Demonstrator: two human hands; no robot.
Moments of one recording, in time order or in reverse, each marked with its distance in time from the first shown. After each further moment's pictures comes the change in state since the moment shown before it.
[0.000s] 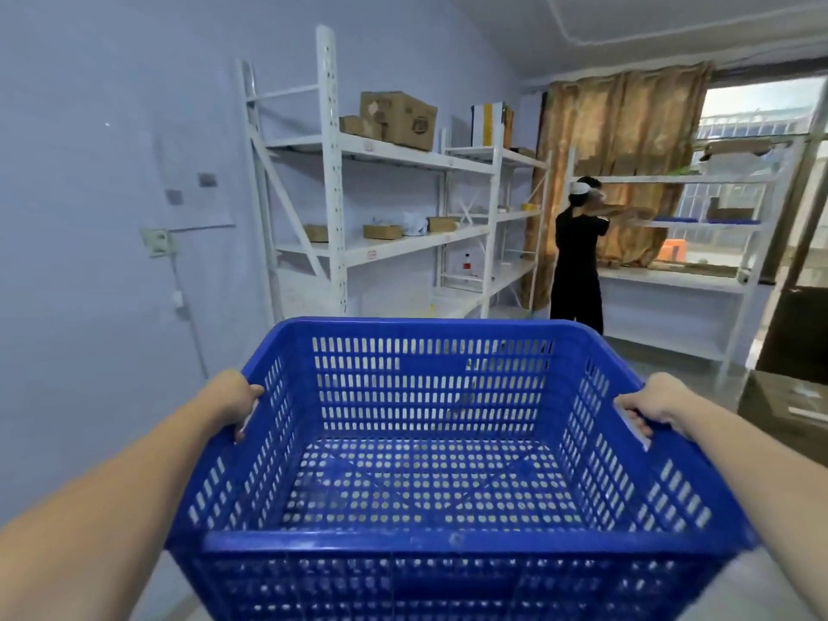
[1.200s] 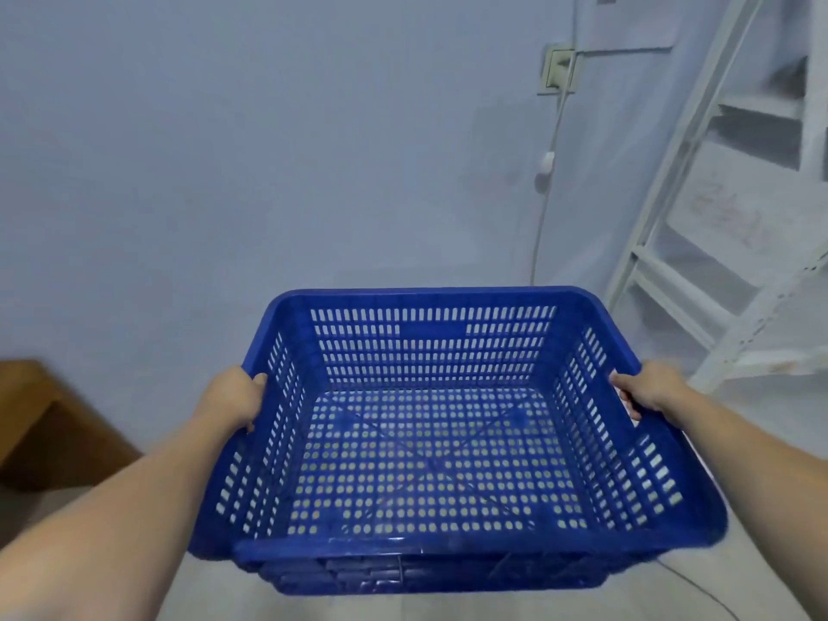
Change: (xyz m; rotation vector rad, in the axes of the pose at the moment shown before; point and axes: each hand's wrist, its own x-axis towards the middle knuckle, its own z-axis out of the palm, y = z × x) left_hand 0.100 -0.433 -0.081 0.012 0.435 -0.762; right_hand 0.057 -0.353 0.613 -0.297 -0.745 -0.538
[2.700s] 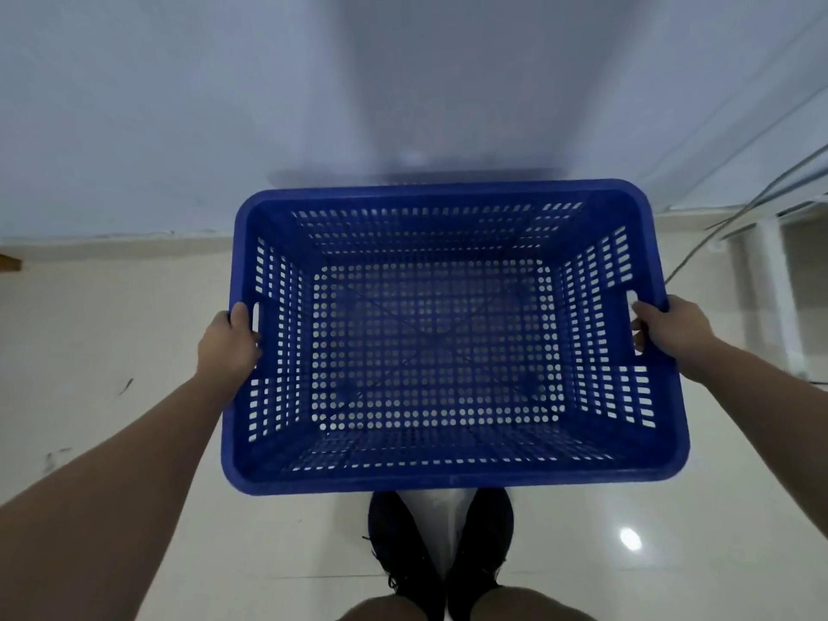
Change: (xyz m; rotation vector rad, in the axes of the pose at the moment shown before) left_hand 0.359 -0.222 0.597 -0.218 -0.196 -0.450; right_hand 0.444 0.184 0.579 0.055 -0.208 0.320
